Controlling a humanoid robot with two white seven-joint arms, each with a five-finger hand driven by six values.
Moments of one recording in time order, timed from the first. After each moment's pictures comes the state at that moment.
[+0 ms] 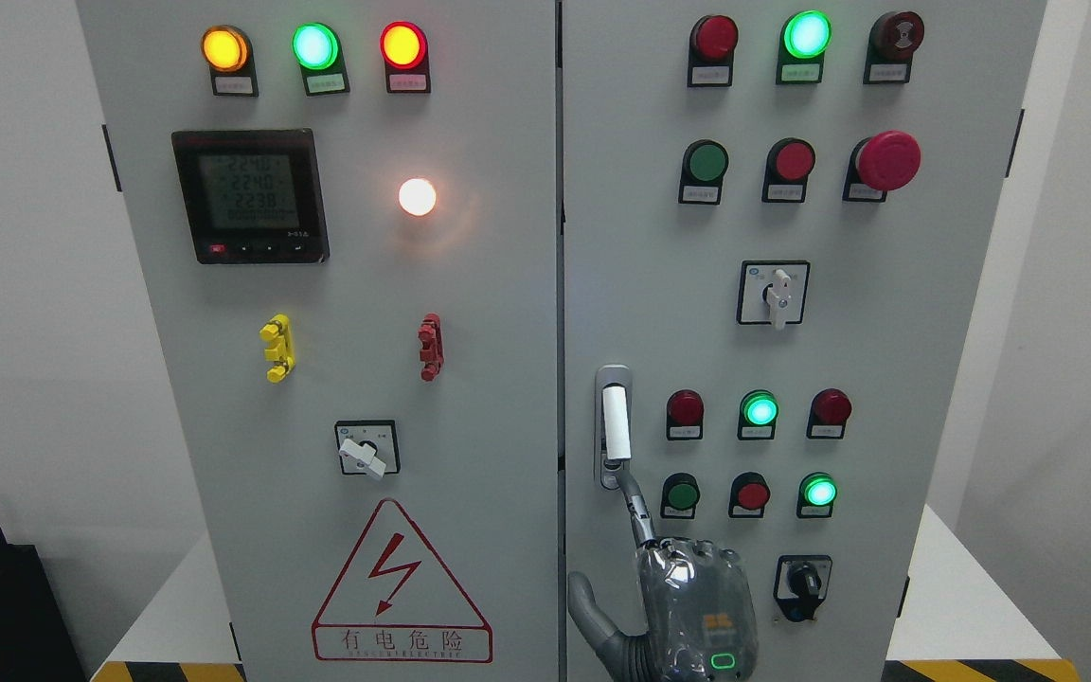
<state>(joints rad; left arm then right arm) -0.05 -0.04 0.00 0.00 0.12 -0.12 -0.14 -0.30 0.13 0.32 -1.69 1.35 0.17 -0.21</state>
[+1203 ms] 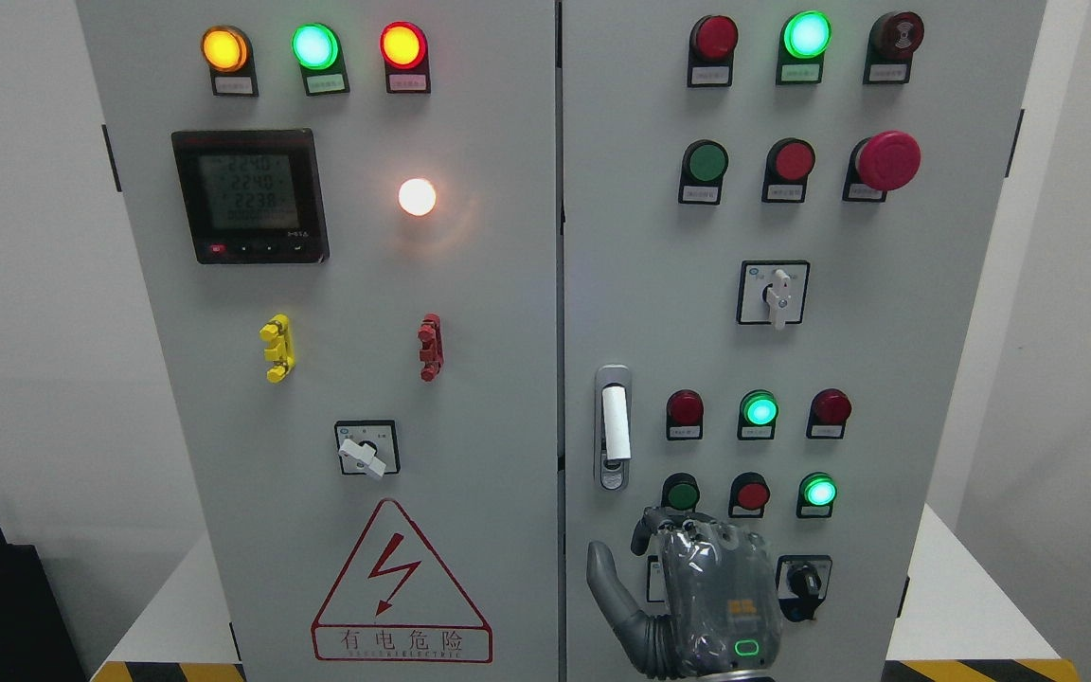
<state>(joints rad) -0.05 -0.04 0.00 0.00 0.12 -0.12 -0.14 -0.32 0.14 0.28 -1.74 1.36 0.15 -0.19</state>
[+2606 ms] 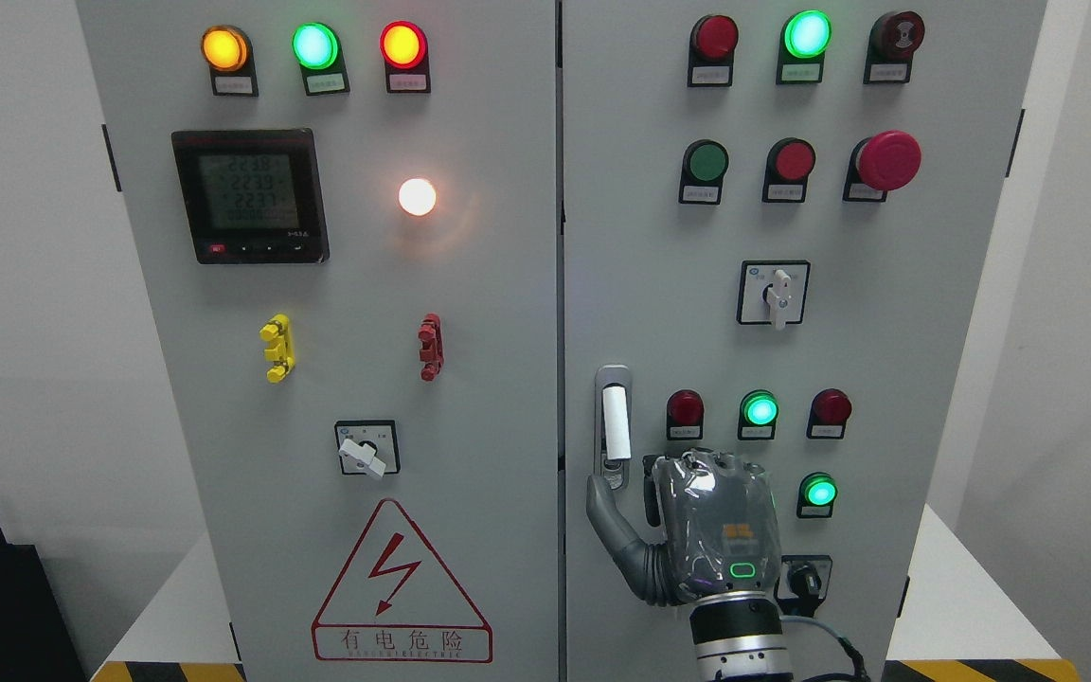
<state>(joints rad) -0.05 -0.04 0.00 0.00 0.12 -0.12 -0.14 -0.44 0.14 0.27 -1.71 1.41 0.20 -0.10</state>
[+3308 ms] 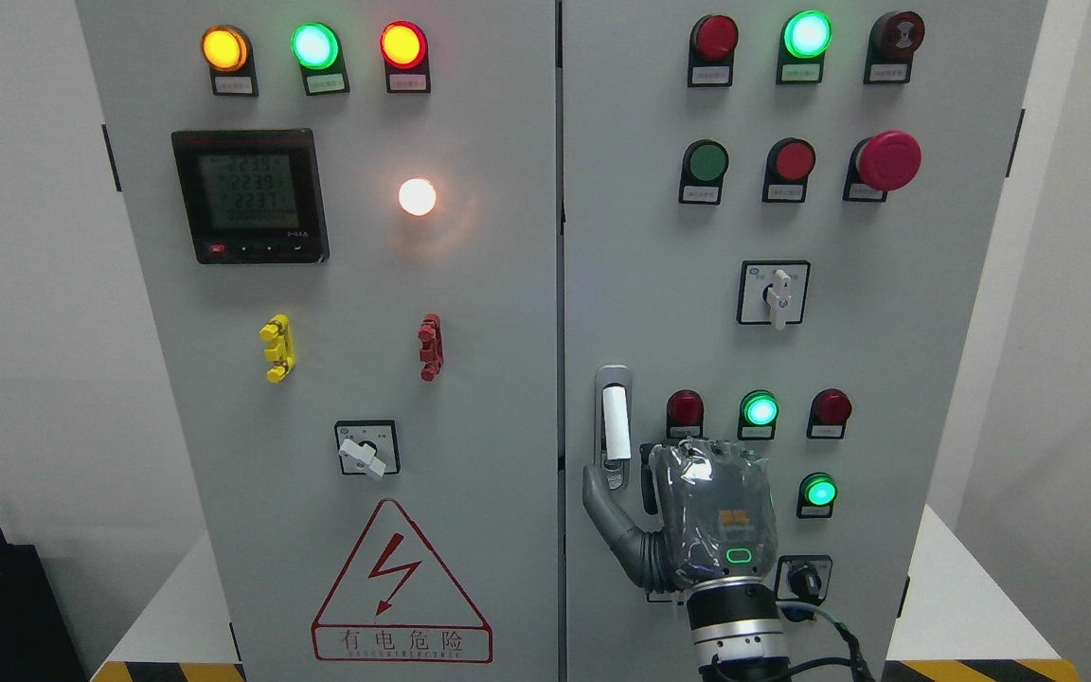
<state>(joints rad) -0.05 -0.04 0.00 0.00 0.12 -0.12 -0.14 -0.47 0.14 0.27 -1.69 1.41 0.20 -0.09</state>
